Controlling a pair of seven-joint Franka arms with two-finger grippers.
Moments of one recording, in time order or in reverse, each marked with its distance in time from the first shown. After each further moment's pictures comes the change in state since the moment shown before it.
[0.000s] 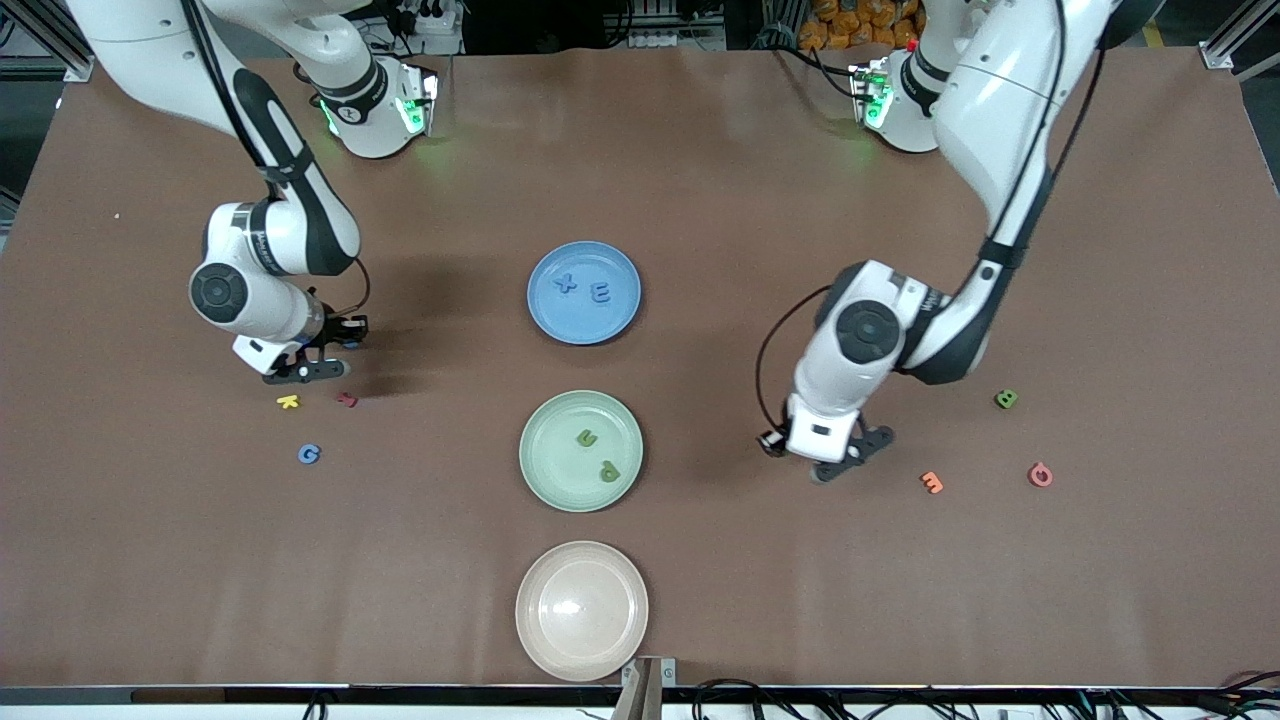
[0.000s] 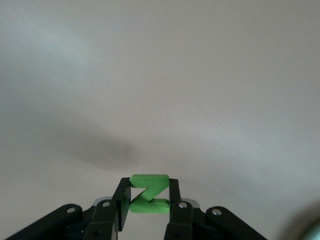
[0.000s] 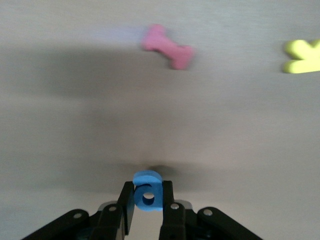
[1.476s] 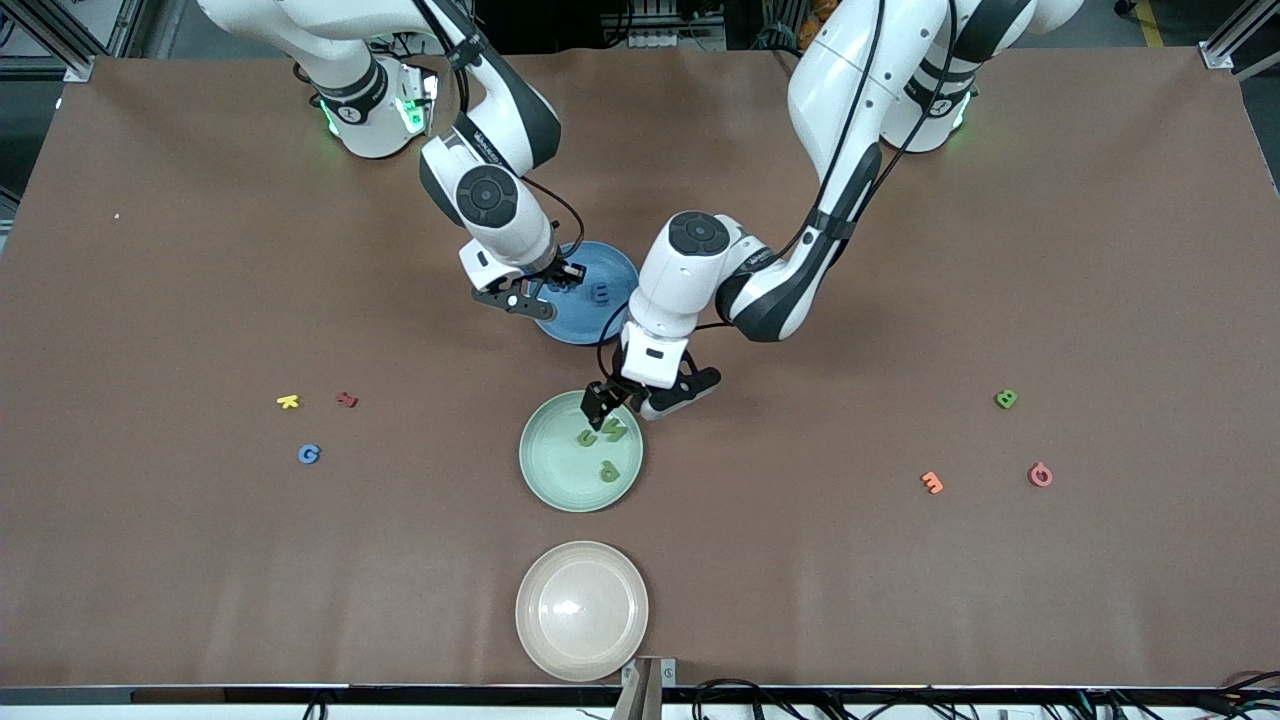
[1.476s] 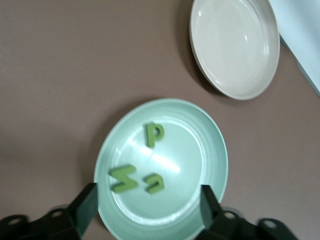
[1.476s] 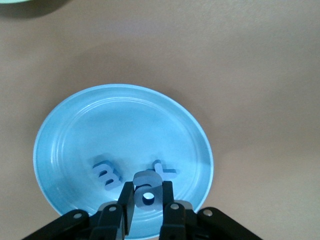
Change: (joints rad) left arm -0.411 0.134 0.157 0.165 -0.070 0.336 -0.355; right arm 0.298 -0.001 0.368 0.197 0.112 -0.083 0.990
